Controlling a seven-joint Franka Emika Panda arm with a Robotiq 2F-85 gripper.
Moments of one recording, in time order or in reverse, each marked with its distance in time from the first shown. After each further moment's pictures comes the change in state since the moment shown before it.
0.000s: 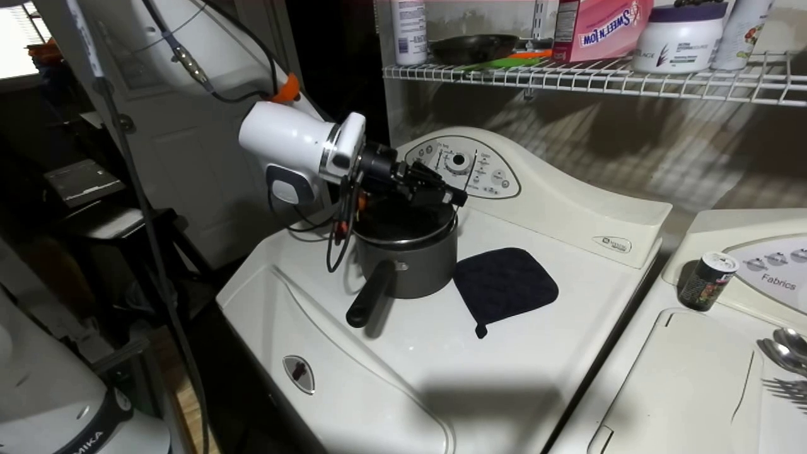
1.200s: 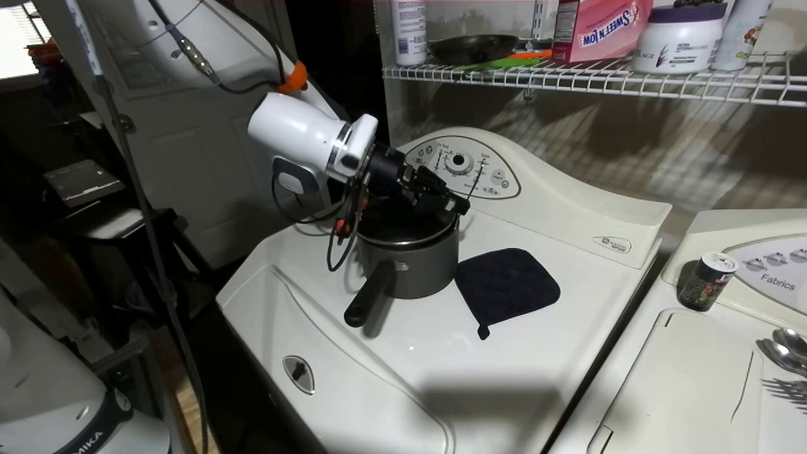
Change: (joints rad) arm -0.008 -0.001 0.000 0.054 0.106 -0.084 -0.084
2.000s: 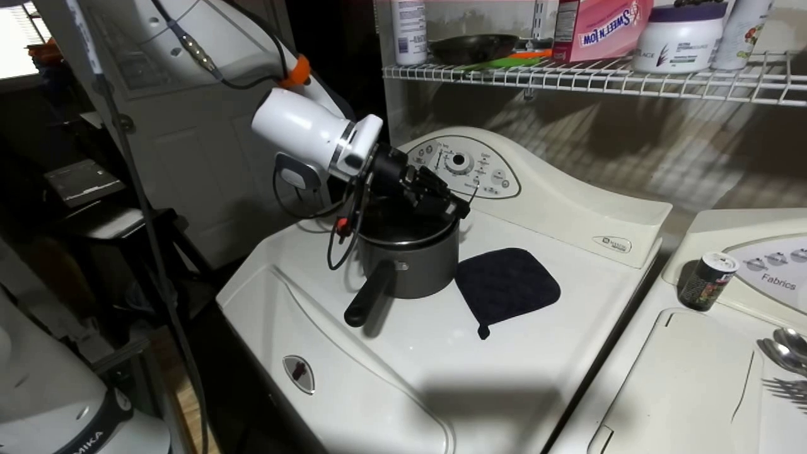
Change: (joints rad) arm 0.000 0.001 -0.001 0.026 0.052 -0.038 -0.046
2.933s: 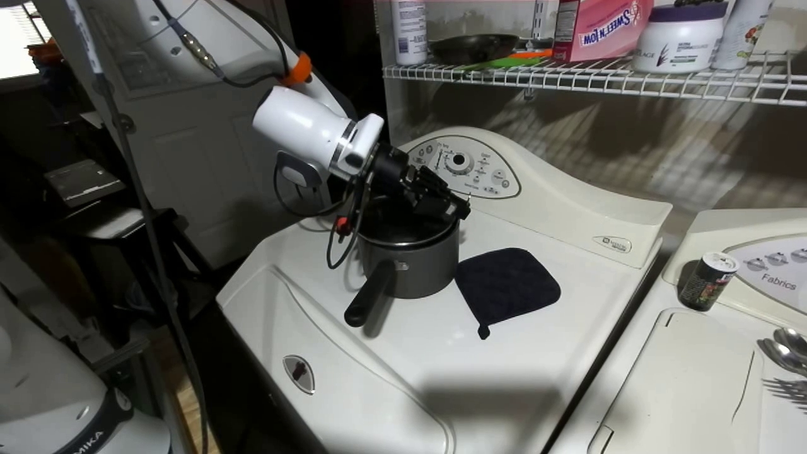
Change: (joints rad) arm 0.000 0.000 0.000 0.011 0.024 -0.005 -0.022
